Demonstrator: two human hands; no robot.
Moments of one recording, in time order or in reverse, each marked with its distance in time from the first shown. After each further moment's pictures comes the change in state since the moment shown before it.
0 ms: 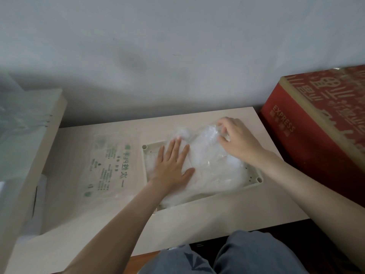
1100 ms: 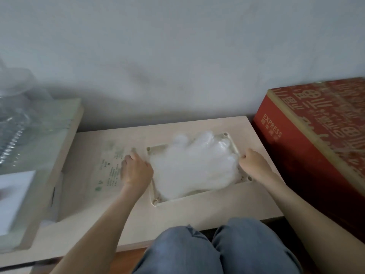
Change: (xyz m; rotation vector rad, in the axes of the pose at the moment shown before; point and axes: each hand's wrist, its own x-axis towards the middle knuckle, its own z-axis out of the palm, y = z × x) left_hand -0.051 -0.040 -0.042 -0.293 0.175 -0.734; right_hand -0.055 0.047 0.004 -0.040 -0.132 0.633
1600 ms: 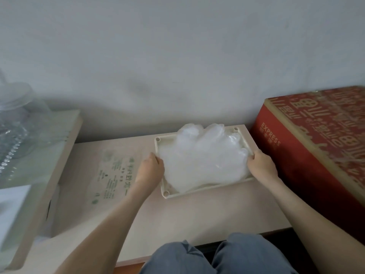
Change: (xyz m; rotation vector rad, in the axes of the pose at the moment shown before) left_hand 0.013 0.043 -0.006 -0.330 -0.138 0.115; right_hand 0.023 0.012 -0.015 0.030 0.209 0.001
